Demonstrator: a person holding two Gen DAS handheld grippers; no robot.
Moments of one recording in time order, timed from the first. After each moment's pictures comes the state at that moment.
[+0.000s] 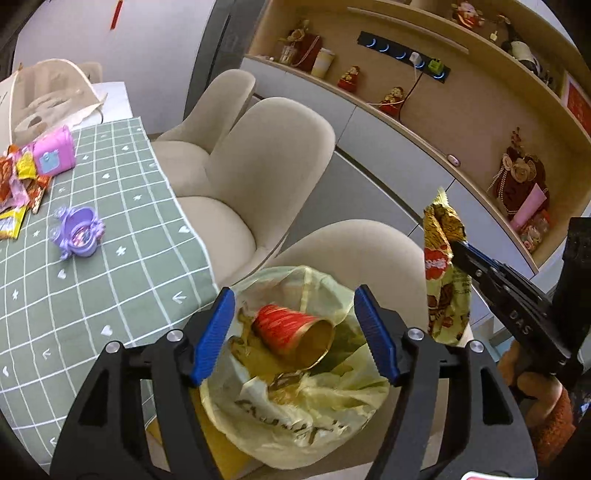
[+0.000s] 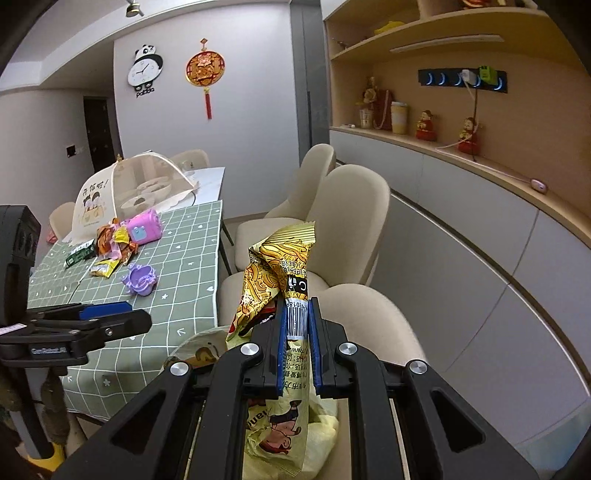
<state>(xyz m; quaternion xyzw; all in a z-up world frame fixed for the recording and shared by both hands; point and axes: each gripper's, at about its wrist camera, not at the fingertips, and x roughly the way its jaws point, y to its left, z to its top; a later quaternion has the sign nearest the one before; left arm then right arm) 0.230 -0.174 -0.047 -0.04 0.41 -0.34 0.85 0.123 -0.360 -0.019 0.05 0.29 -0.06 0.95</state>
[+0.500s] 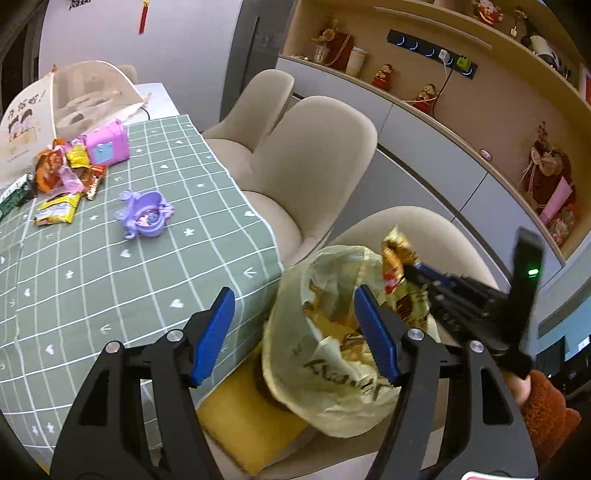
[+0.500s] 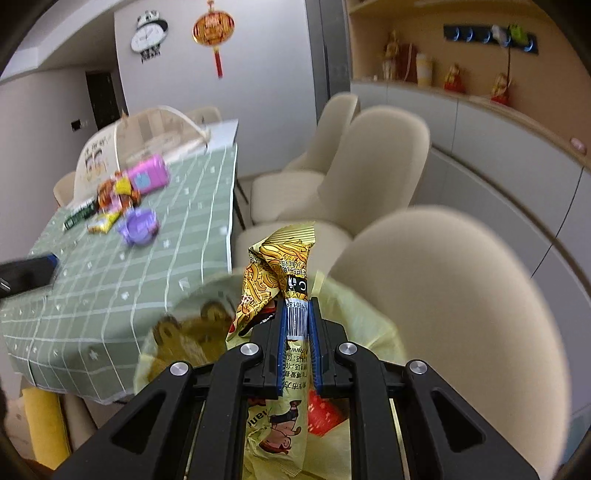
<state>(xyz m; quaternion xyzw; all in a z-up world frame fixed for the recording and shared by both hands) 0.214 -0.120 -0.049 -0.01 0.41 -0.27 0.87 0.169 -0.326 -0.111 0.06 0.37 -0.03 0.93</state>
